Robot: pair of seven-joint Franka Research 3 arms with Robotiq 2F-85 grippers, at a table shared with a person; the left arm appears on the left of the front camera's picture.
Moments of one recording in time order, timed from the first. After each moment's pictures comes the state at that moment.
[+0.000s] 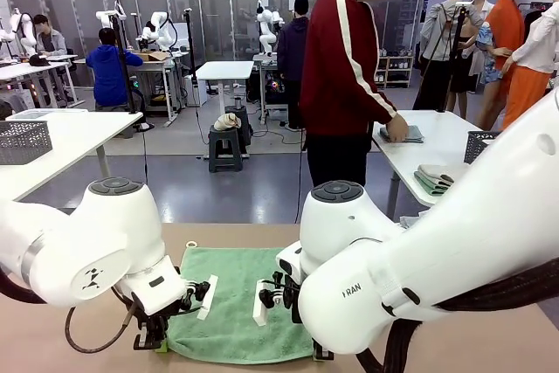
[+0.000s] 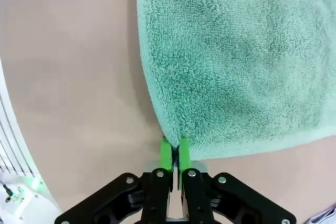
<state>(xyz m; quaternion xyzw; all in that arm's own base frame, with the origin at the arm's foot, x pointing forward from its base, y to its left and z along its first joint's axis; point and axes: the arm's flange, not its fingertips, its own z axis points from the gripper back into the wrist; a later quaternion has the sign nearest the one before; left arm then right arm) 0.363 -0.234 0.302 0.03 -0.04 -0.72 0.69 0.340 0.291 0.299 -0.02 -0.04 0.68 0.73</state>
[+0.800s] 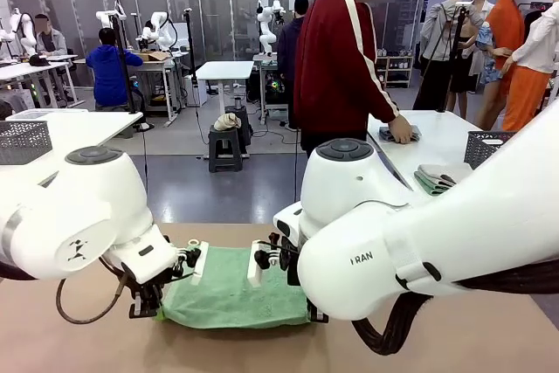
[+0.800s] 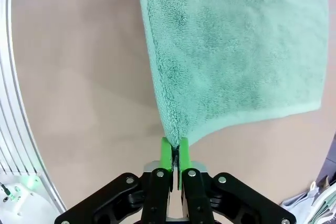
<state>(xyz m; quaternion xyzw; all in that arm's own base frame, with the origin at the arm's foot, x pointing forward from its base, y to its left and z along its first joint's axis) 0.378 -0.216 0.354 0.05 -0.08 -0.69 0.71 0.347 0.297 0.369 -0.04 -0.09 0.68 0.73</state>
